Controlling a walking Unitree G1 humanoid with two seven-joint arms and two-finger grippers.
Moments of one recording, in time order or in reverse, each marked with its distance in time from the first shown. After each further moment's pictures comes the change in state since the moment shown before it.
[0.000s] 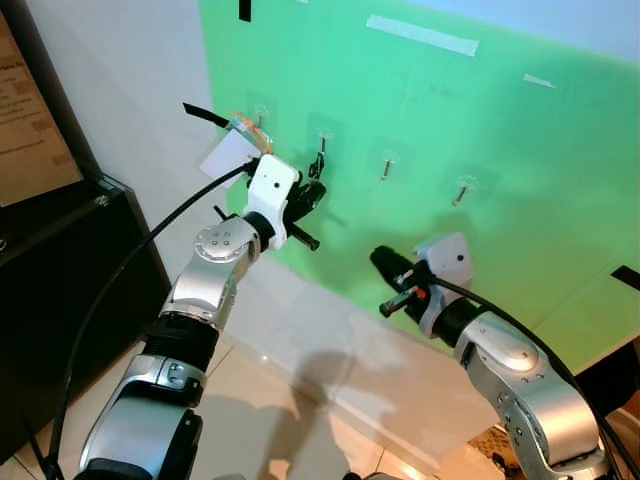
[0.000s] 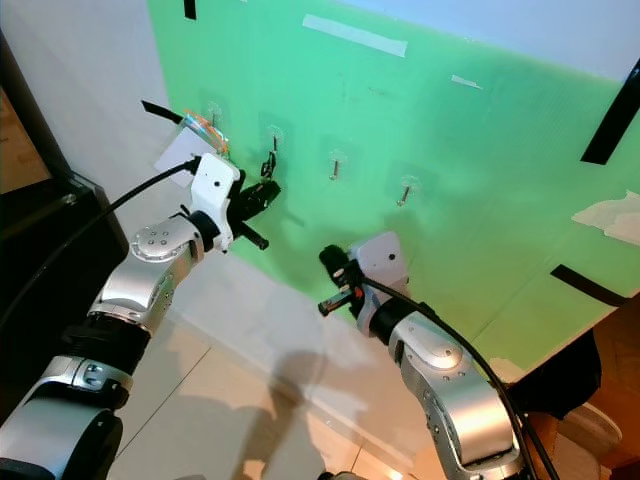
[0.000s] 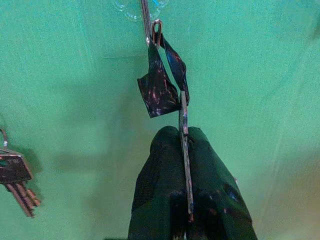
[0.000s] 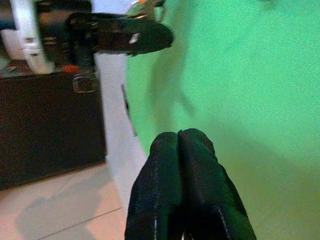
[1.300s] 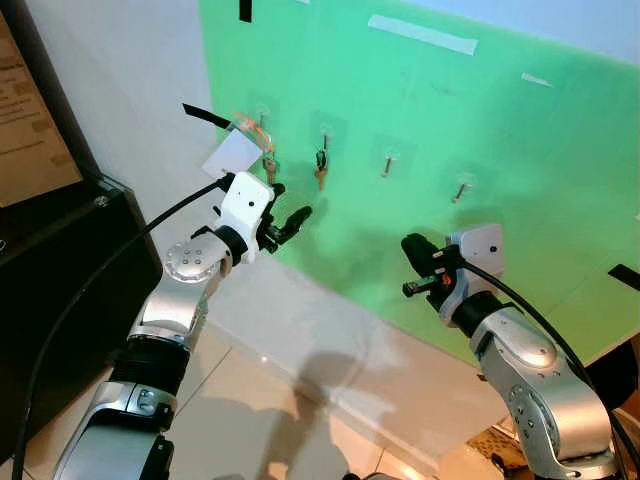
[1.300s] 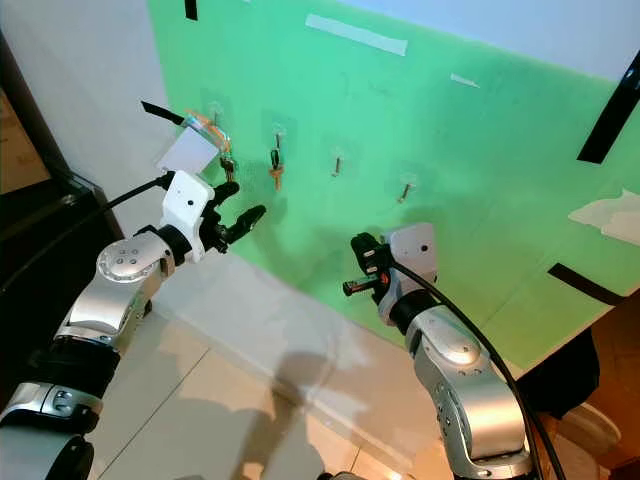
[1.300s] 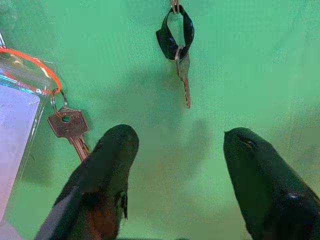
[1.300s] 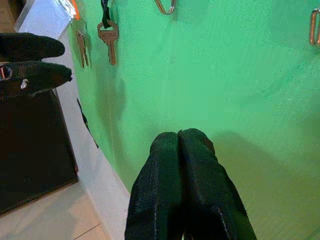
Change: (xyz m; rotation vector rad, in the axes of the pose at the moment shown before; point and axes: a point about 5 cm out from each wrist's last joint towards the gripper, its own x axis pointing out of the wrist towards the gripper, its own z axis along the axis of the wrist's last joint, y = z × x) left arm -0.030 0.013 -0.014 0.088 0.011 0.040; right arm -0.007 -0.024 0.004 0.069 -0.038 -0.208
